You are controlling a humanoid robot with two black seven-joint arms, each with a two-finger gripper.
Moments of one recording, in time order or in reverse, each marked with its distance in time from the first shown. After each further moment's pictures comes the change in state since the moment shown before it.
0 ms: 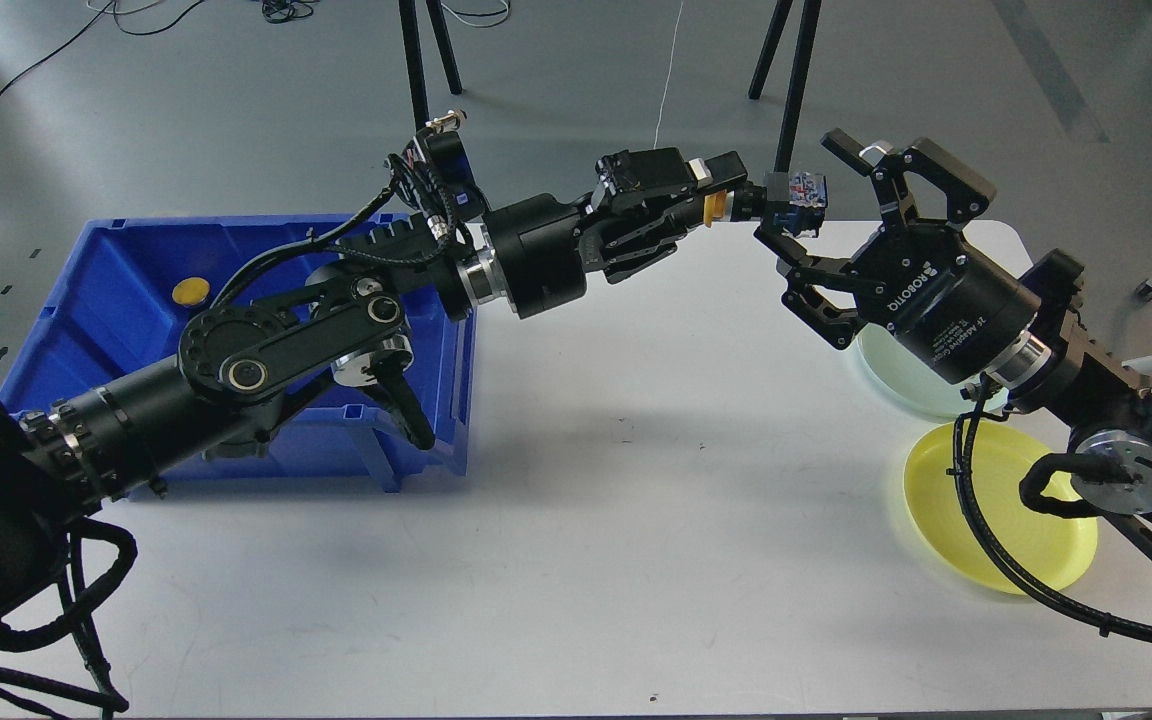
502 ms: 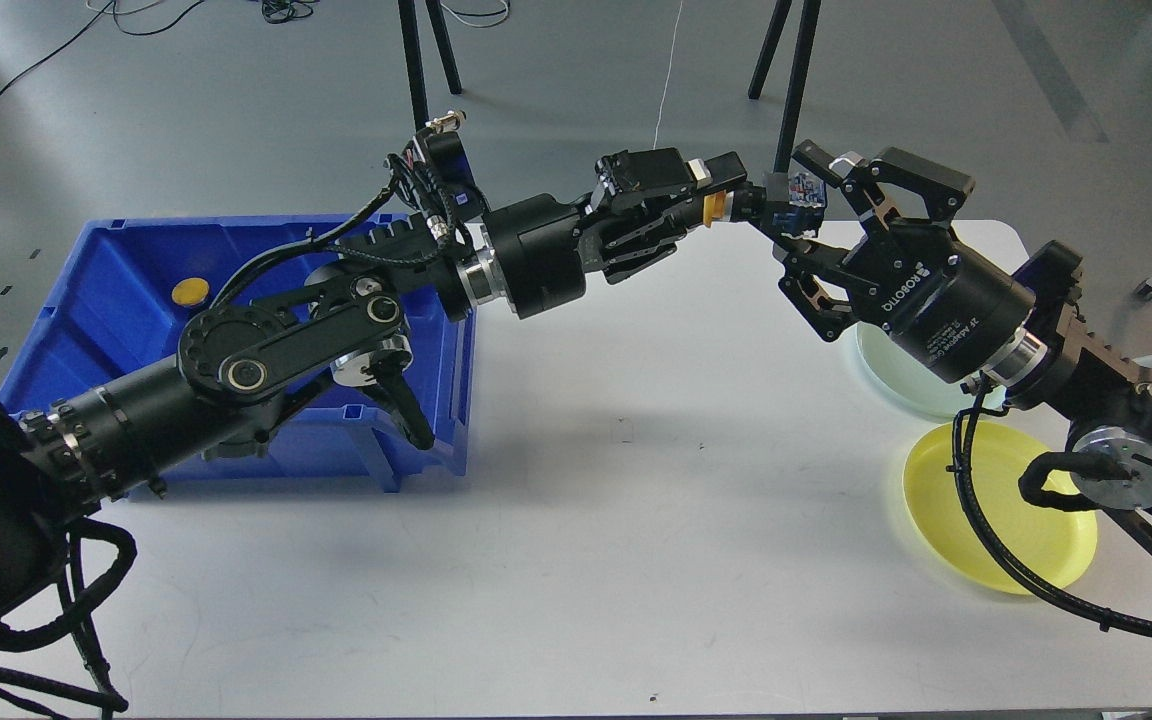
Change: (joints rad) left arm 0.000 0.002 0.000 0.000 0.000 -0.004 0.000; right arm 0.015 0.002 -0.020 -0.004 -0.061 0.000 0.000
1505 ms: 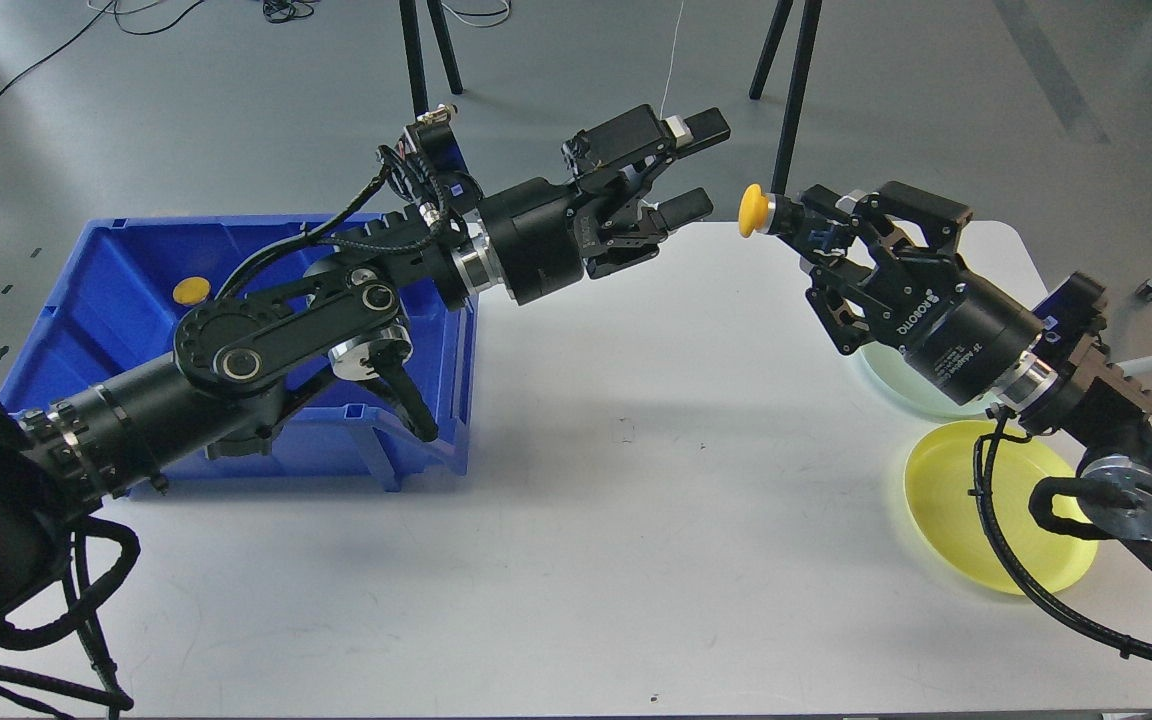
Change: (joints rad) left arm 0.000 -0.002 -0.024 0.005 -0.050 -0.002 0.000; right arm -0.155 -0.058 0.118 0.014 -0.037 -0.136 0.001
